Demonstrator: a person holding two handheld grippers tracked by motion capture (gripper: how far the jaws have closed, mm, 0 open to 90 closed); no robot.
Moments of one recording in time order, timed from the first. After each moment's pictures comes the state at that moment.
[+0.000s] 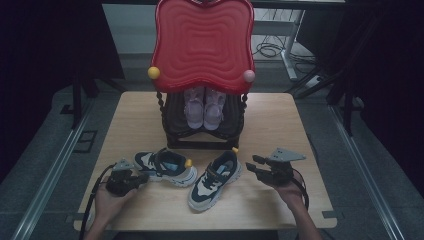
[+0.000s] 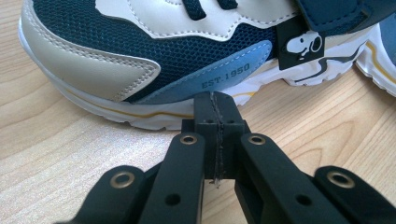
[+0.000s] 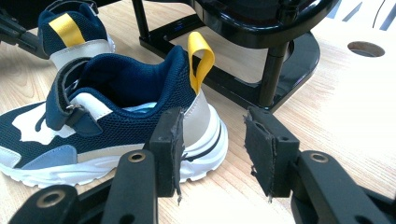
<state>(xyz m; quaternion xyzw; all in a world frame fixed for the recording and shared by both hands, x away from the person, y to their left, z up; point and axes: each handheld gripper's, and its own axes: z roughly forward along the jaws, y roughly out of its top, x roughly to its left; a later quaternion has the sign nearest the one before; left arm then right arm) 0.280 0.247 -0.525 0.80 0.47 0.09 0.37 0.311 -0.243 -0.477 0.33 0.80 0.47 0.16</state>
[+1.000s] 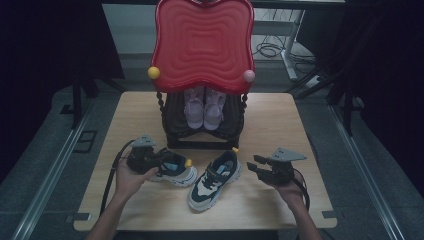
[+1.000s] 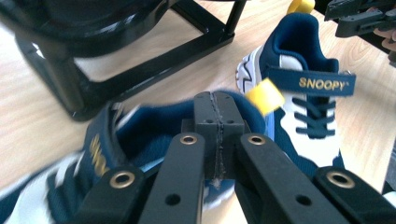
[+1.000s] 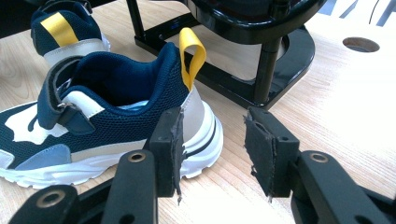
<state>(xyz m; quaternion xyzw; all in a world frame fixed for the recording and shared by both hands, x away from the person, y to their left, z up) 0.323 0.175 -0.447 0.81 0.38 0.07 0.44 0.312 -0.247 -0.480 0.34 0.80 0.47 0.16</state>
